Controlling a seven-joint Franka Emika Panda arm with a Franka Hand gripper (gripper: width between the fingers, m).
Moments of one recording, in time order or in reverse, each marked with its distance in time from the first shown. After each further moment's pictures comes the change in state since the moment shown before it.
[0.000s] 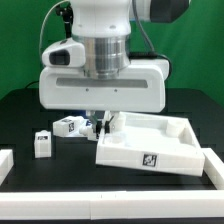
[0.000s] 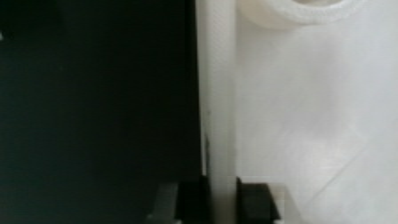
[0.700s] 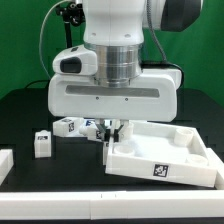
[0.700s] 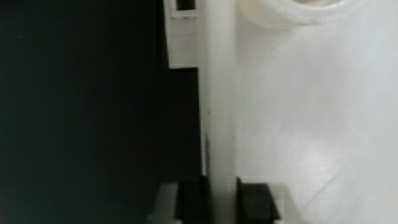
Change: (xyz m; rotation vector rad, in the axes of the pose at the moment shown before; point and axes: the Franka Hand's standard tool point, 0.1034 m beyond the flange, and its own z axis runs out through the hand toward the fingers) arm 0.008 -0.017 0.001 -0.012 0.017 -0.010
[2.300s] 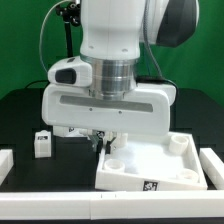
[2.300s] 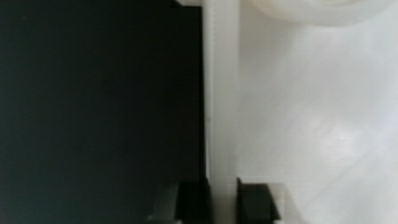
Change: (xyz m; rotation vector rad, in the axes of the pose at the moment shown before) arm 0.010 0.012 0.014 -0.042 0.029 0.032
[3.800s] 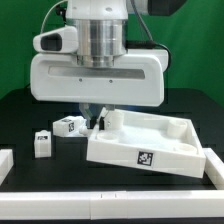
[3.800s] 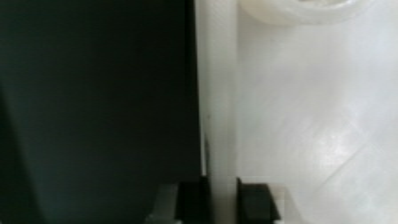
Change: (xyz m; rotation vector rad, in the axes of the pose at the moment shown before) arm 0.006 0.006 -0.038 0.062 0.067 0.045
